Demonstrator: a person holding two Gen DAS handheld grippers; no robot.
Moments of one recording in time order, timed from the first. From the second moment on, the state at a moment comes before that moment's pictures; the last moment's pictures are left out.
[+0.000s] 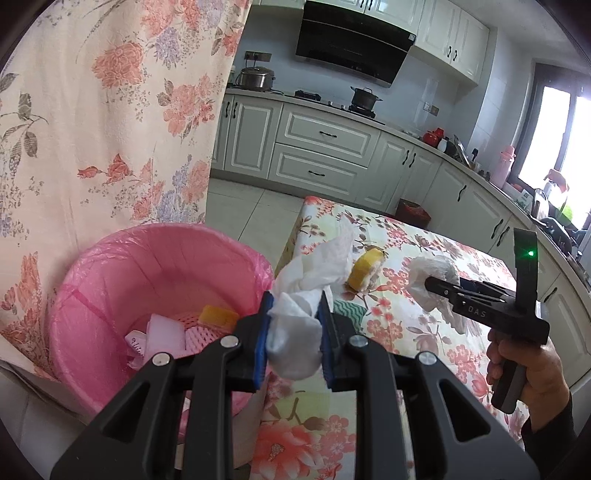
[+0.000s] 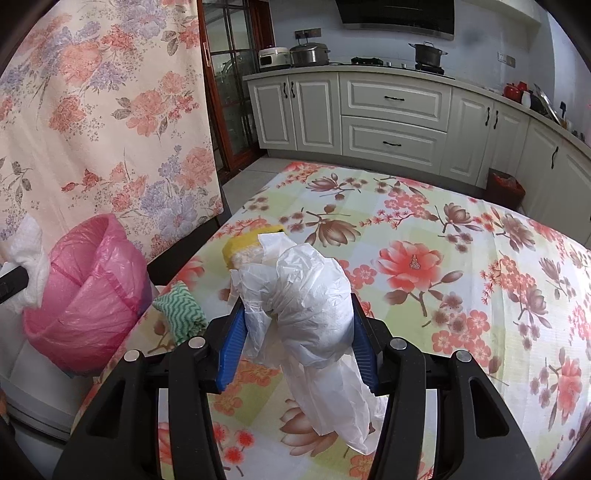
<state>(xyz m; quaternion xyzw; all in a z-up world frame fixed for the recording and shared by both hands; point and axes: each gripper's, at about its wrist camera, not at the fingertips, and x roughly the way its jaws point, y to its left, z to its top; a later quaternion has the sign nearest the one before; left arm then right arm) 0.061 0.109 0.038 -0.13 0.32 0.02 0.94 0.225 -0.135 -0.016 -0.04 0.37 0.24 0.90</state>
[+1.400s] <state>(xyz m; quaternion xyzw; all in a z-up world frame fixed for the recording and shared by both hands) 0.003 0.225 0.058 -0.15 0.26 0.13 0.95 0.157 0.060 0.063 -0.11 0.31 0.38 0.86</state>
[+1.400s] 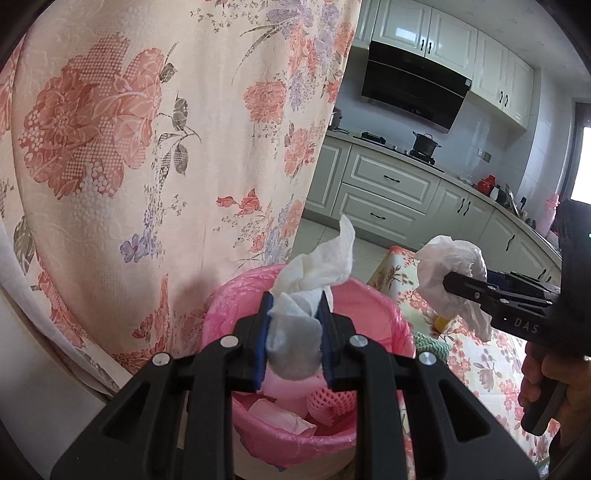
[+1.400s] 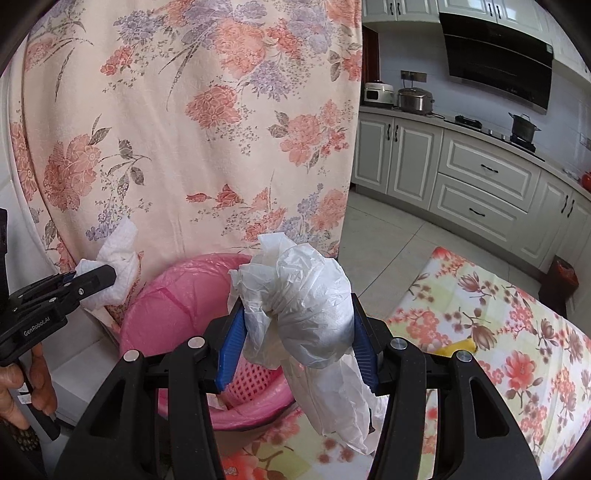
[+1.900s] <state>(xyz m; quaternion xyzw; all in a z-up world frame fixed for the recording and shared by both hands) 0.001 0.235 0.063 -0.15 0.25 0.14 0.95 0.166 0.117 0.050 -0.13 0.32 0.40 0.85</state>
